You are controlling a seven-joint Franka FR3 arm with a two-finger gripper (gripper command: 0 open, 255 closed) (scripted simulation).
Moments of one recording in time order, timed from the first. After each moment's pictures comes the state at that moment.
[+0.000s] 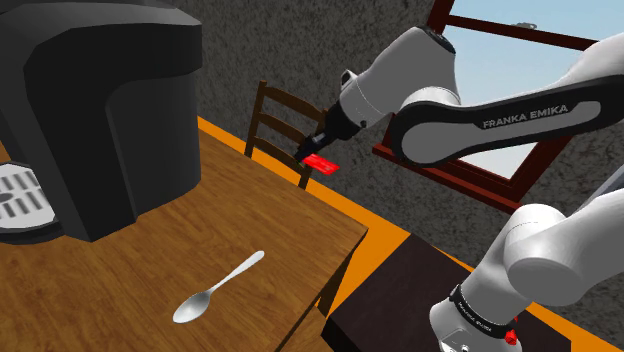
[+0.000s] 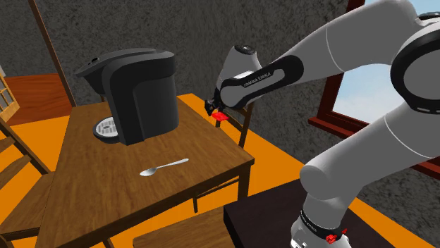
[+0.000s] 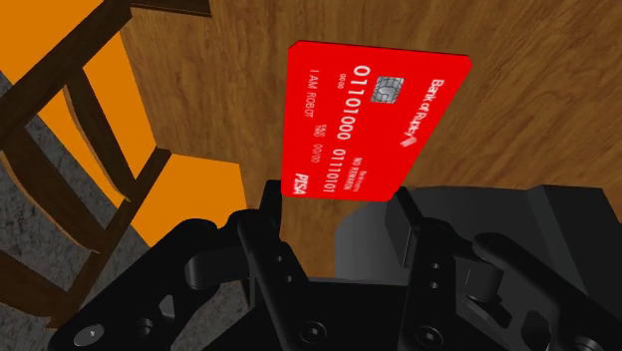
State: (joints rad) arm 0.11 -0.51 0.31 -2.58 0.03 2.67 0.21
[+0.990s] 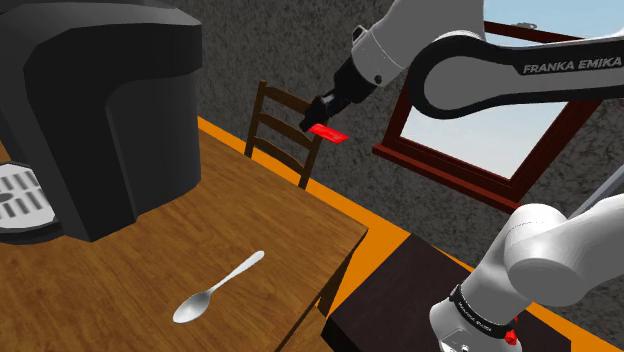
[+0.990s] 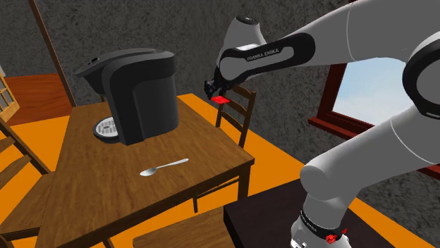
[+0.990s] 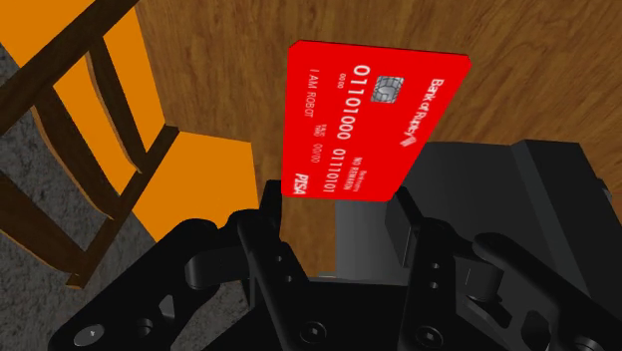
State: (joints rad) arm 0.13 -0.56 0.28 -2.43 0.04 2.45 0.18
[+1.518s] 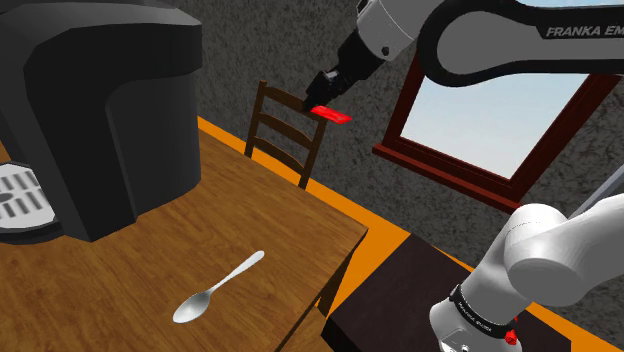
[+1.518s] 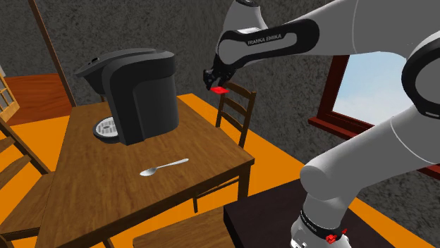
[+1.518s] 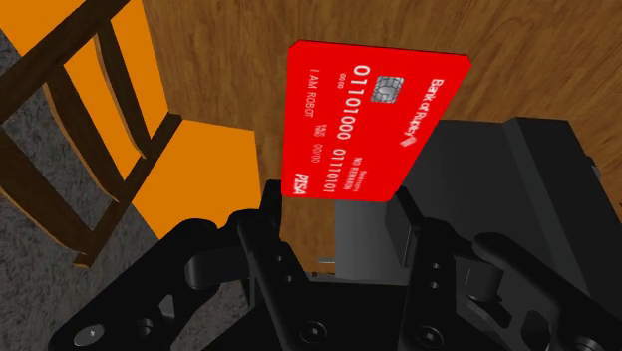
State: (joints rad) arm 0.12 -0.56 0.27 -2.32 0.04 2.35 0.18
